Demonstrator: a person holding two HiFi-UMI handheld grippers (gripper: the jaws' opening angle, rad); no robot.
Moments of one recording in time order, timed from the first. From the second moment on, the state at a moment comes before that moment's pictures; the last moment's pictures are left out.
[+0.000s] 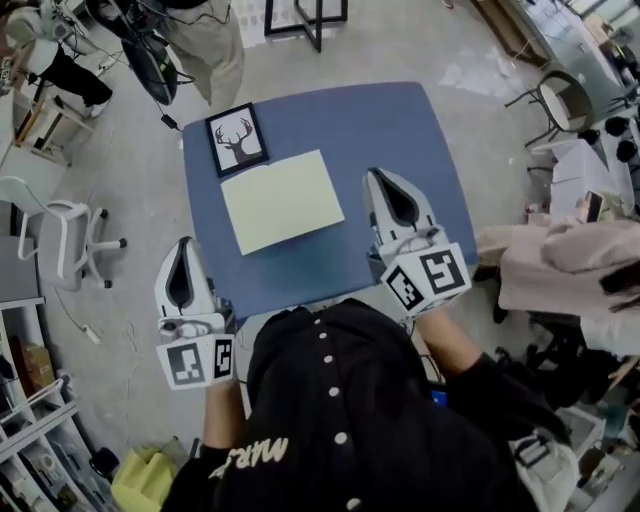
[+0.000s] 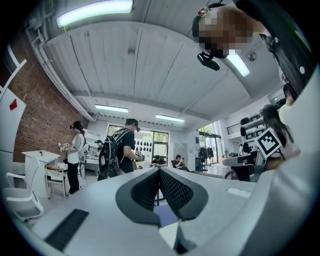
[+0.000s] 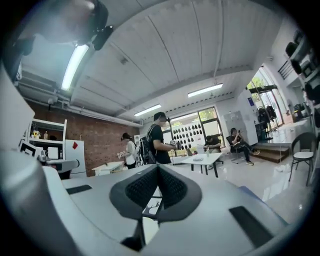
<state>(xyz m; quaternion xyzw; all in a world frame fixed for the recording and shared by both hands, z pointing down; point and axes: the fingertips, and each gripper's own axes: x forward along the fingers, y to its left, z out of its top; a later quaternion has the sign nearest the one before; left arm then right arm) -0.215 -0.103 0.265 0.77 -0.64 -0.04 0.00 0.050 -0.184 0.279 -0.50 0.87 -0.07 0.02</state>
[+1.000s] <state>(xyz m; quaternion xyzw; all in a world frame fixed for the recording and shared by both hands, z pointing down) -0.194 -0.092 0.214 0.76 -0.65 -0.04 -0.05 0.148 -0.172 0.226 -0.53 0.84 0.00 0.06</state>
